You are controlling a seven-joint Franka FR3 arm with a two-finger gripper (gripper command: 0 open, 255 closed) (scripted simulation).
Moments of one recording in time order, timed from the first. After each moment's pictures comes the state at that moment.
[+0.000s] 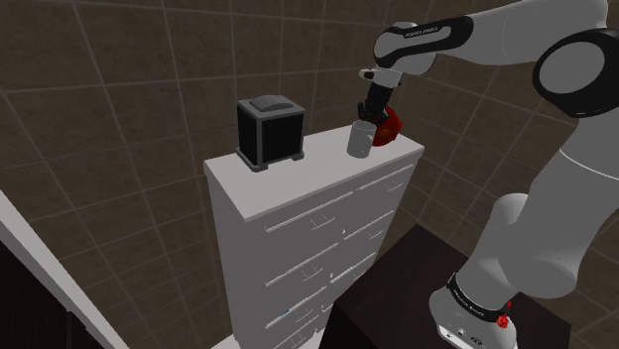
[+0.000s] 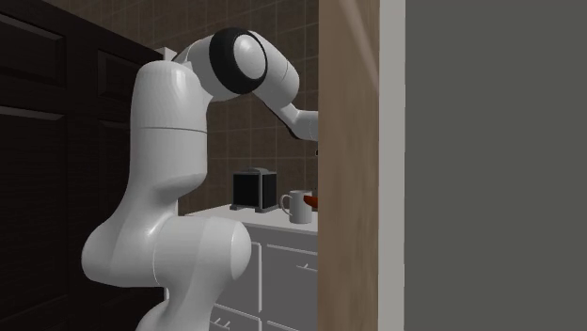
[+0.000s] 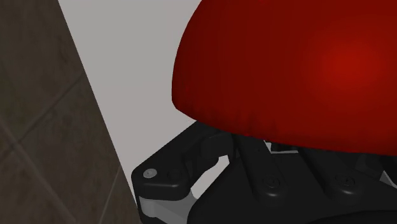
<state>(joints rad) 0.35 -0.01 -0.69 -1.94 0.18 1.88 -1.85</state>
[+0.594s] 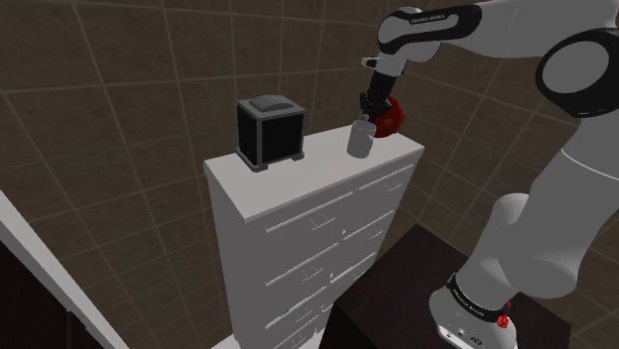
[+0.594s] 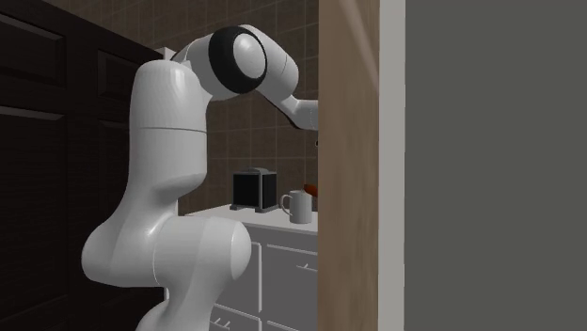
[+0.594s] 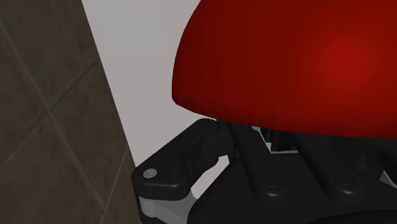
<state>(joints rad) 0.36 -0.02 -0.69 -1.86 0.16 1.79 -1.83</state>
